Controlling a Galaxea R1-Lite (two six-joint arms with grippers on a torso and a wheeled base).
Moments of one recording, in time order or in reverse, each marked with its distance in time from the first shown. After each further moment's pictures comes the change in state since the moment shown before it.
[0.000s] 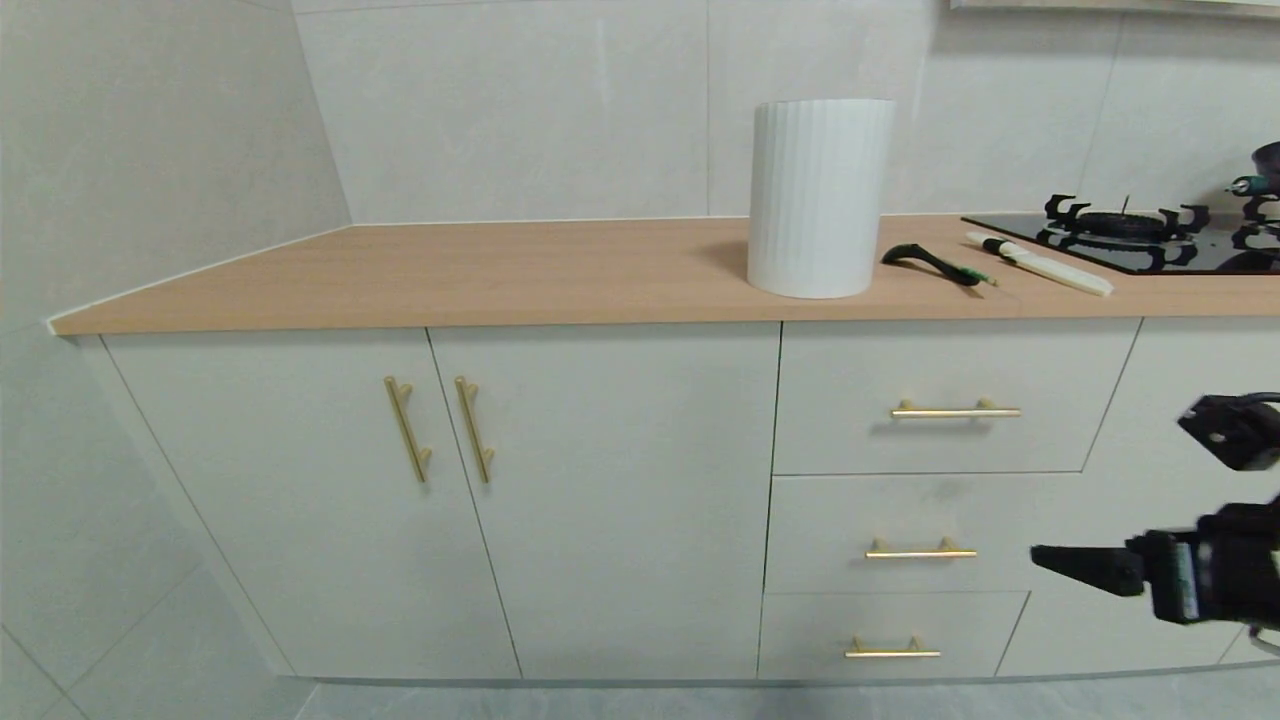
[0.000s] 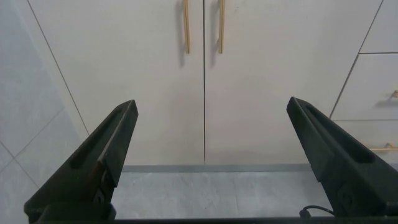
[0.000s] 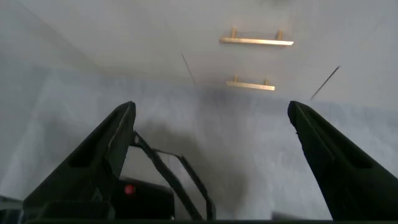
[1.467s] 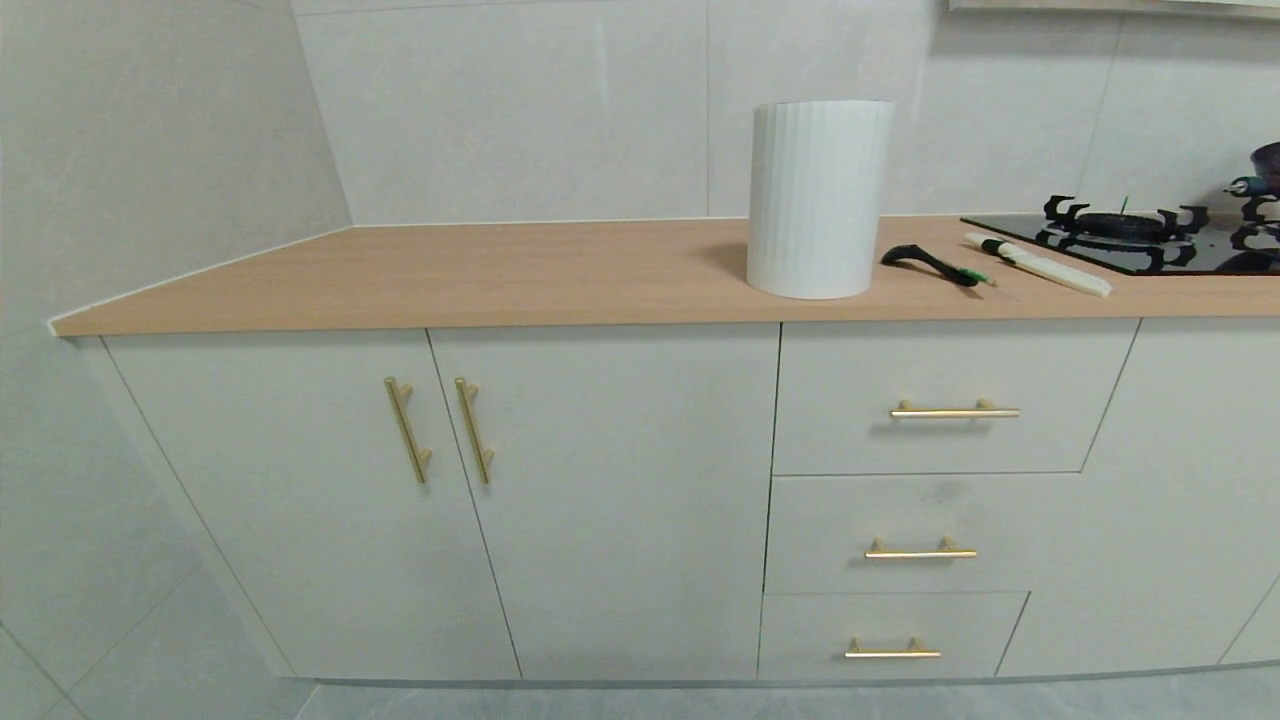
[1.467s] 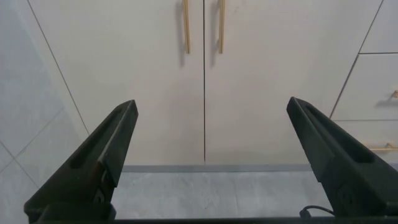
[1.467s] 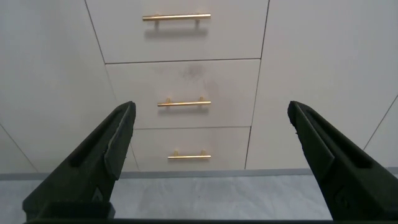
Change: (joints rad) left arm 0.000 0.000 0.000 0.000 0.000 0.000; right arm -0.160 -1.325 0.589 0.086 -0.129 -0.094
